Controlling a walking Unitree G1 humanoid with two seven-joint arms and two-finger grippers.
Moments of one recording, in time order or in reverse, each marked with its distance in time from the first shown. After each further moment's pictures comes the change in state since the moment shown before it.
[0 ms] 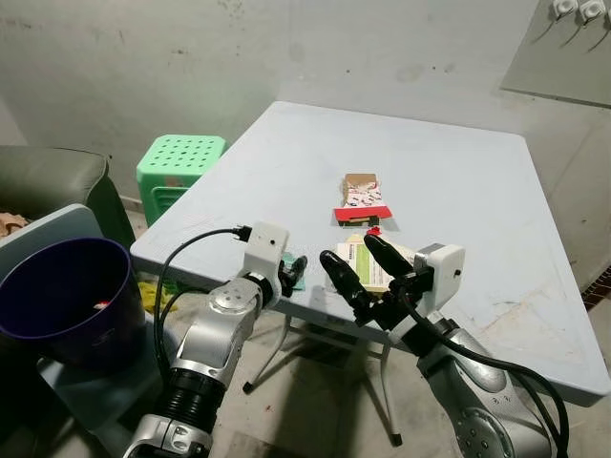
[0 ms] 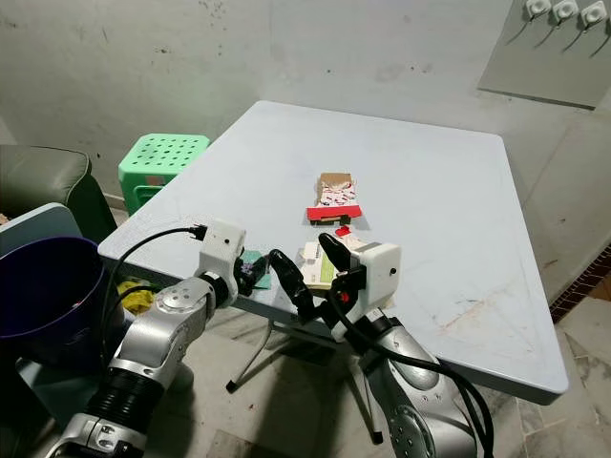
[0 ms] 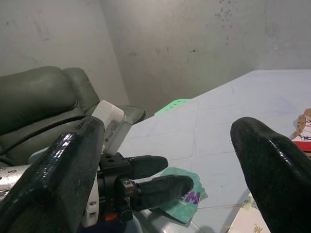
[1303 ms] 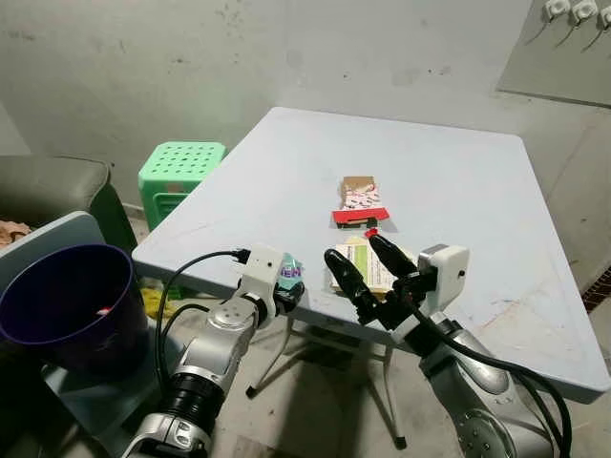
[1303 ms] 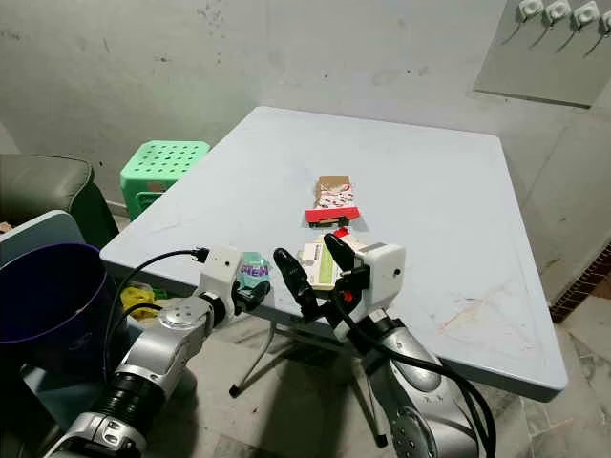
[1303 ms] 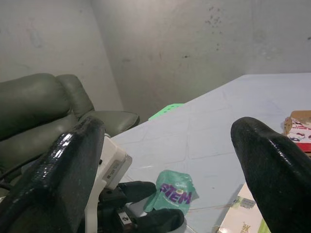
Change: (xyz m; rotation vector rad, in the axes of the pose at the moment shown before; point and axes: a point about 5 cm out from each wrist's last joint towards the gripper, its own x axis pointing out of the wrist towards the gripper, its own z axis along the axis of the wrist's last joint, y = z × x) left arm 0.007 0.008 -0.039 0.020 0.105 0.030; right arm -0.002 -0.002 0.001 0.000 -0.007 -0.033
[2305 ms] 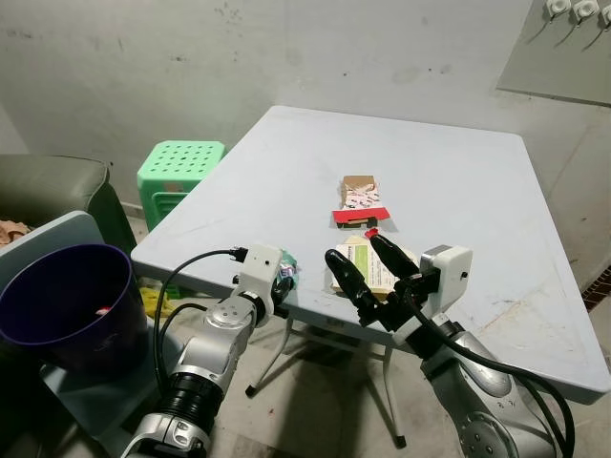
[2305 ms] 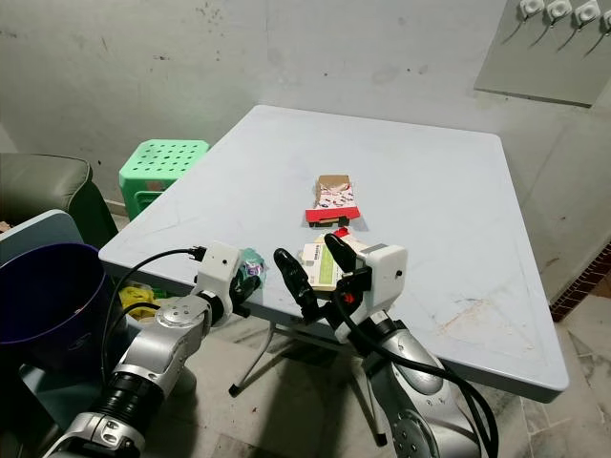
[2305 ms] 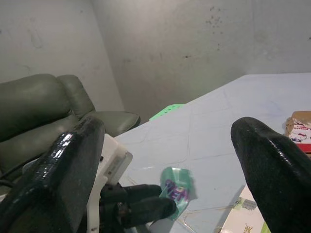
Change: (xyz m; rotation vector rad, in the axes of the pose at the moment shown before) left arm -0.002 0.003 0.006 -0.011 -0.023 0.010; right arm -0.002 0.002 0.001 -0.001 -0.004 0.005
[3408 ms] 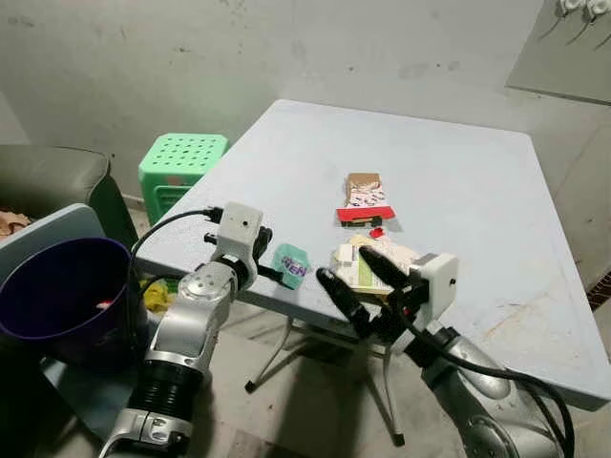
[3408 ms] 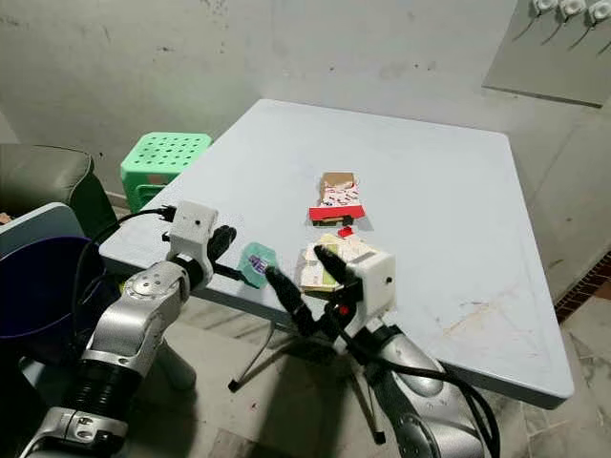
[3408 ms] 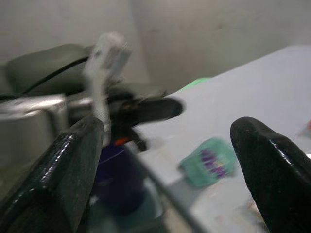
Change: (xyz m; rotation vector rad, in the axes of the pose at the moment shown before) left arm -0.021 0.023 0.054 0.020 -0.202 0.034; right arm -0.008 0.007 -0.017 0.027 0.124 0.160
